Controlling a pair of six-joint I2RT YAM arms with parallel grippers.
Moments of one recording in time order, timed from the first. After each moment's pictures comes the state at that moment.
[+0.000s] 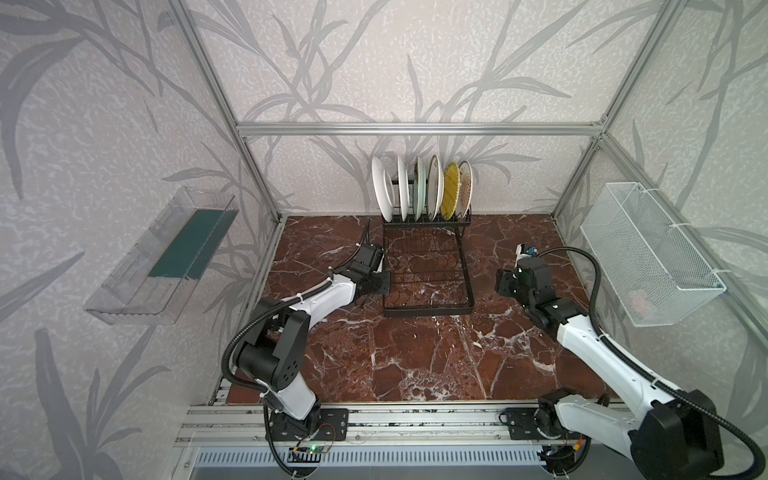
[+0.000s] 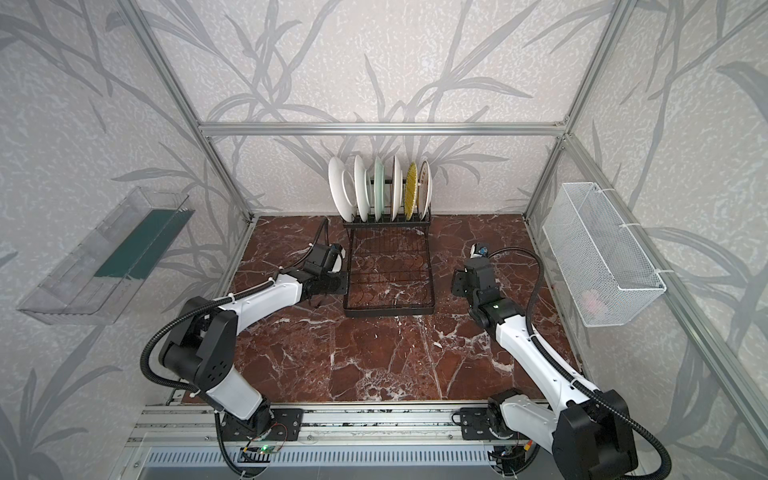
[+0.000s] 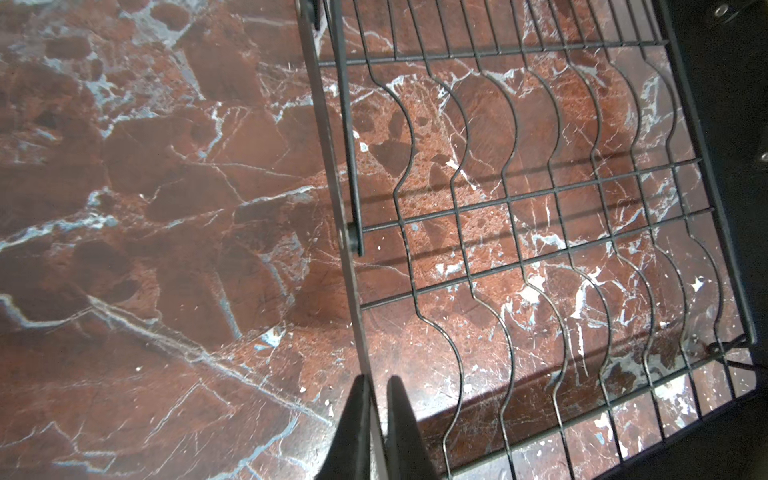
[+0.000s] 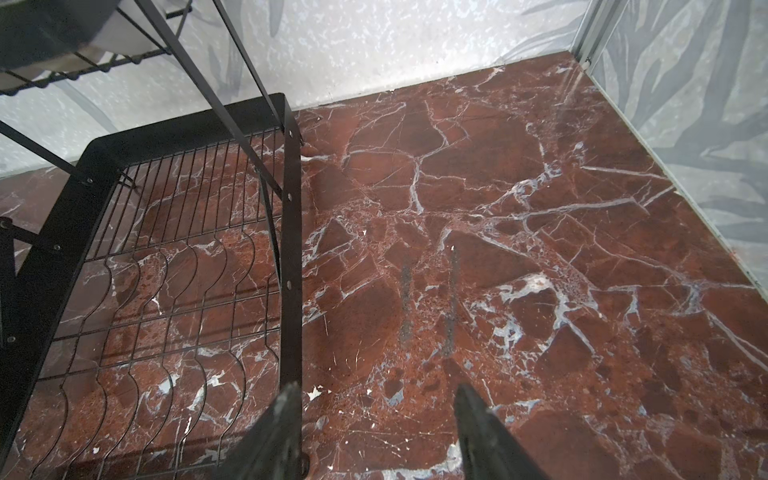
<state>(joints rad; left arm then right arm) -0.42 1.66 1.04 -0.31 0.03 -0.33 0.31 1.12 0.75 -0.24 0.26 0.37</state>
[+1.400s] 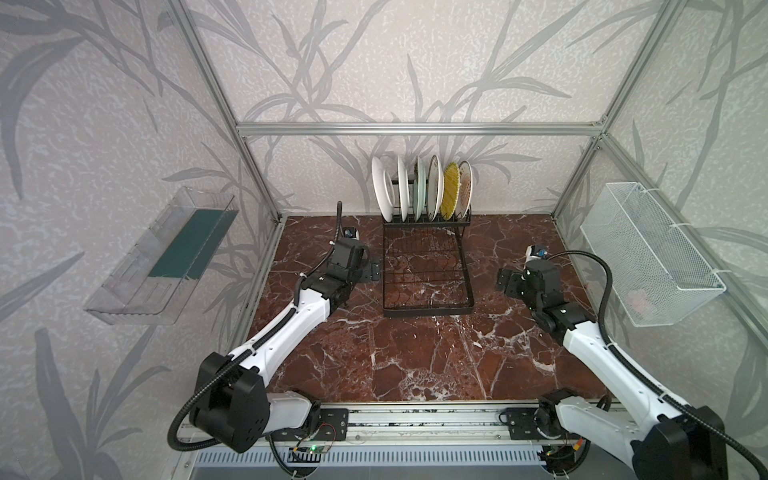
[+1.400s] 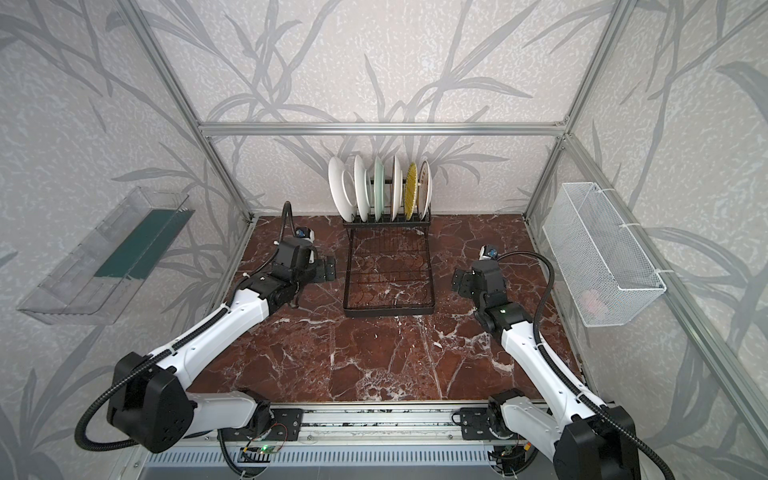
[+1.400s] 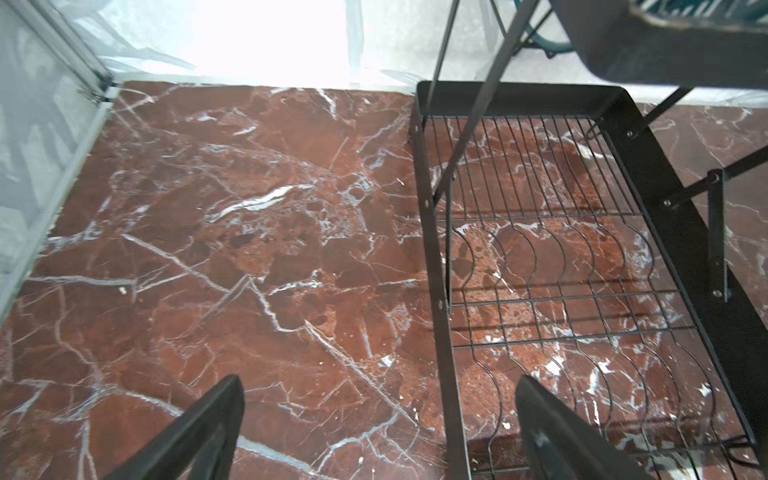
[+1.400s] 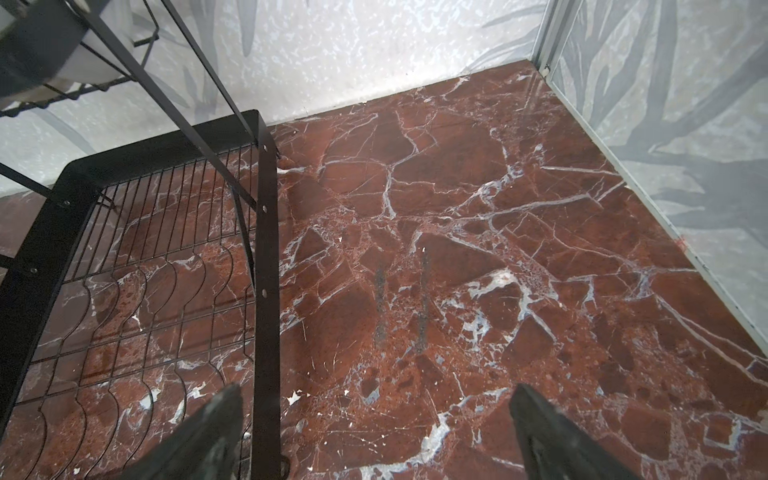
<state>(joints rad) -0.39 1.31 1.00 -0.37 -0.27 -0.30 0.26 1.05 0.73 -0.27 0.28 0.38</state>
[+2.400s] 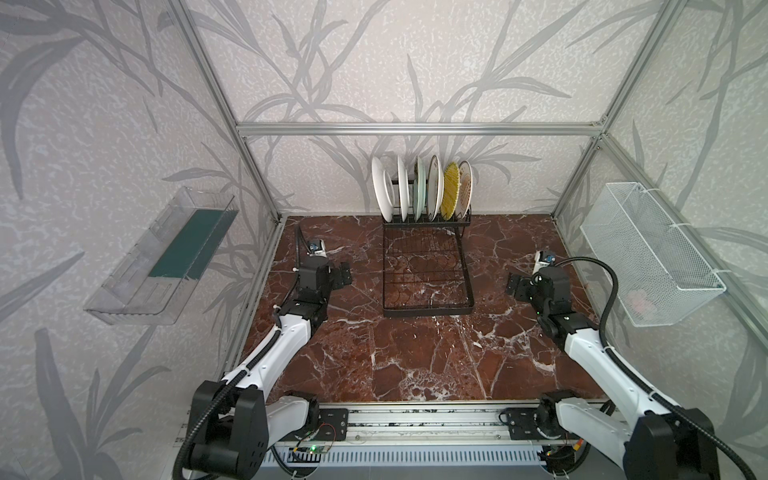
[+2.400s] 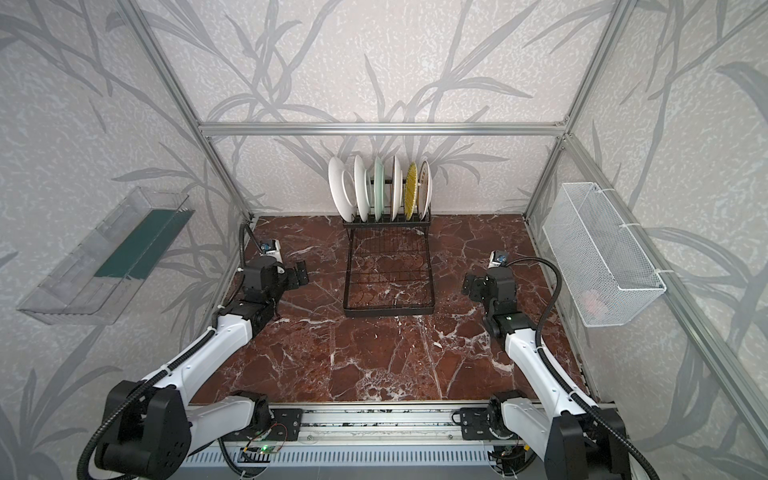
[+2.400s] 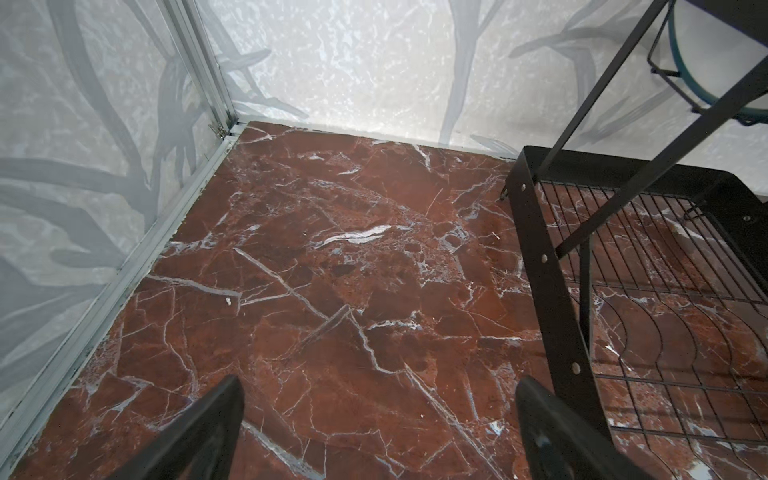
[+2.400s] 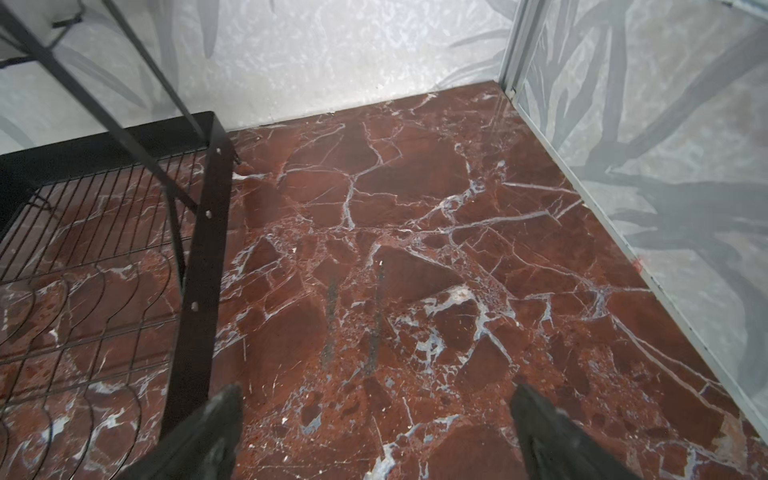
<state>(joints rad) -0.13 1.17 0.66 0.07 -0.24 -0.19 0.09 1.06 0.58 -0.04 0.18 0.23</state>
